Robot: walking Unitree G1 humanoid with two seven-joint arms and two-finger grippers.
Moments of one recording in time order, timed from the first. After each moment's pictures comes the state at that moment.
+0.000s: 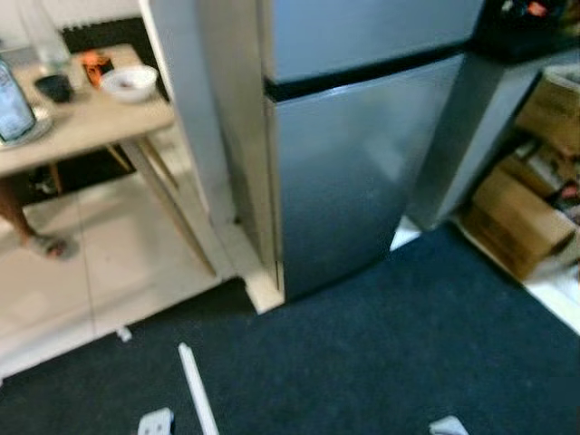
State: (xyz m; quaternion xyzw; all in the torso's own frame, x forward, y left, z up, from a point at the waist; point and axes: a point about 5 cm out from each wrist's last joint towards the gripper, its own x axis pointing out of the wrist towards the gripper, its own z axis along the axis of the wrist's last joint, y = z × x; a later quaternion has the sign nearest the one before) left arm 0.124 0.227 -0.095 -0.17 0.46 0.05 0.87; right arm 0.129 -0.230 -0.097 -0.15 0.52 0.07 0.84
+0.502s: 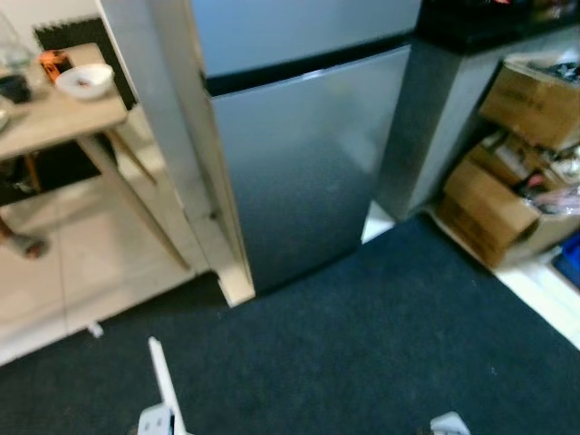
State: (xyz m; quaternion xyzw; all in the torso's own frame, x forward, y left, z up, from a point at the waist) left arm 0.130 0.226 -0.094 -0.18 0.45 0.05 0.87; right arm 0.131 -0.231 -0.096 -0.15 0.52 0.08 0.84
